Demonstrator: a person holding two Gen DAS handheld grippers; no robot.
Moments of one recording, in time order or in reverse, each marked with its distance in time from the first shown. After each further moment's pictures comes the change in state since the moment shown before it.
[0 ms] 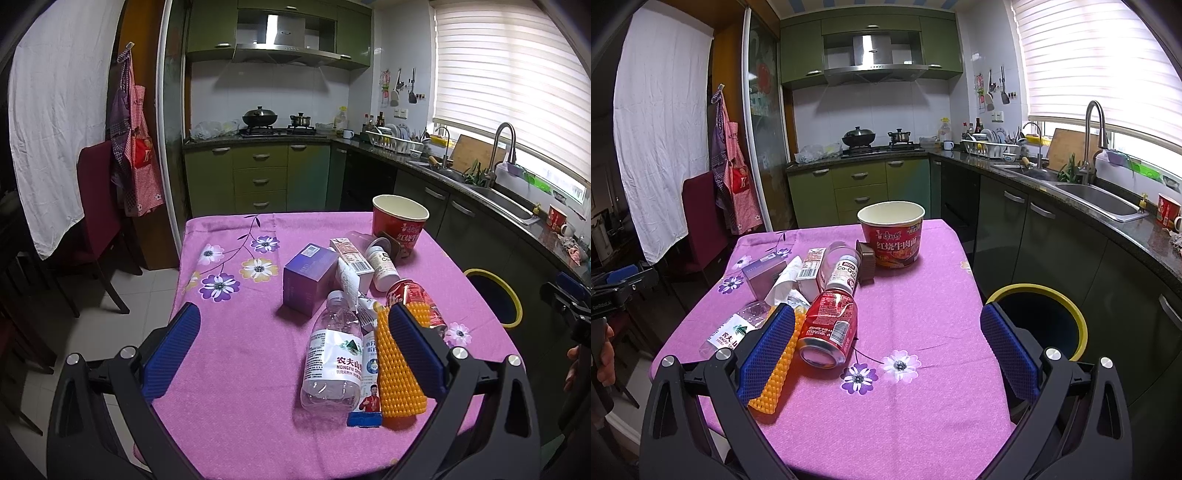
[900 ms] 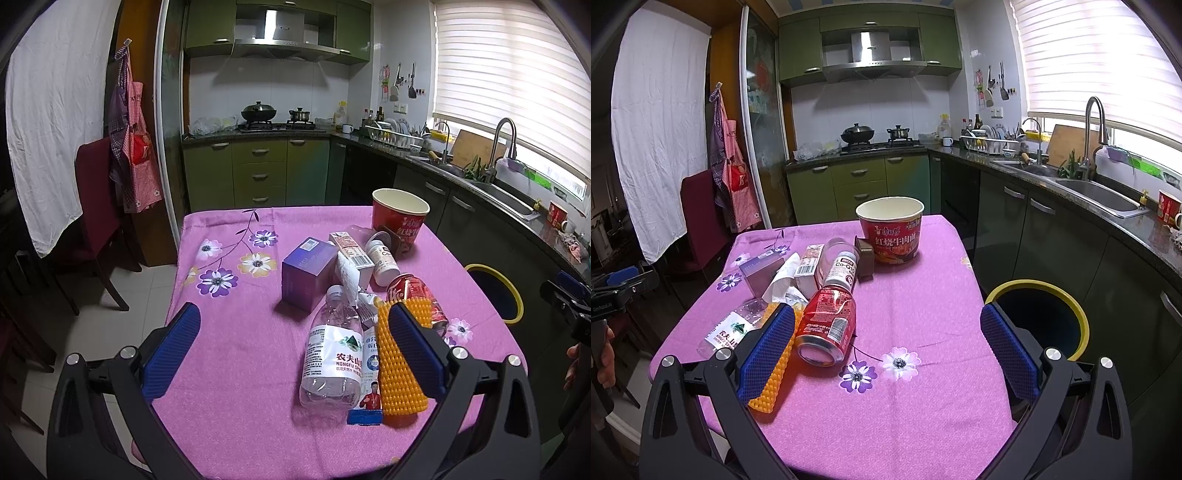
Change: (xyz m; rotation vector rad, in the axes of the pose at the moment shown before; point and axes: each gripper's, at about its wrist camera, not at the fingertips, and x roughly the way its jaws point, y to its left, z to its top) left arm 0.002 -0.002 -0.004 0.001 0.012 0.001; right arm 0.006 -0.003 -0.001 0.009 0.018 0.002
